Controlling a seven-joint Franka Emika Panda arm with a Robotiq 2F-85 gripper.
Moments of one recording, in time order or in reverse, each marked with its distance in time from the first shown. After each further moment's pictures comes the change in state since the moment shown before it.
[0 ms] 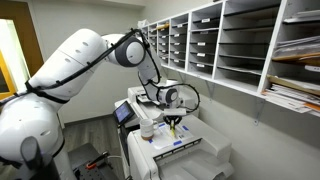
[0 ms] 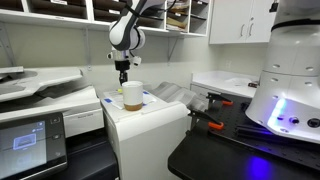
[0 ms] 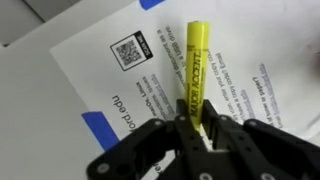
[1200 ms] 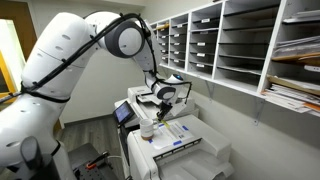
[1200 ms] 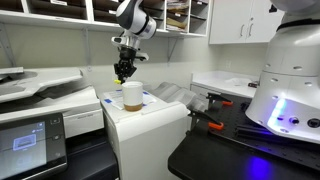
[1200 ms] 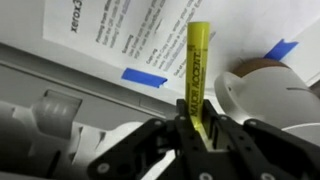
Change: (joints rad) arm -0.381 -0.177 0.385 -0.252 0.416 0.015 -1.306
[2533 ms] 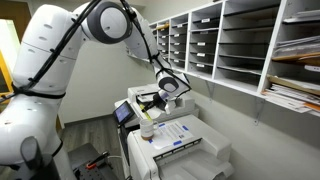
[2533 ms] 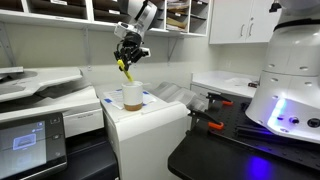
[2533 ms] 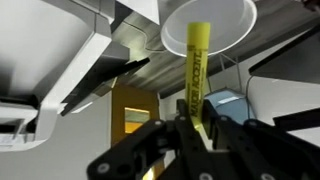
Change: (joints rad) arm 0.195 -0.138 -0.262 0.034 0.424 -0.647 -0.423
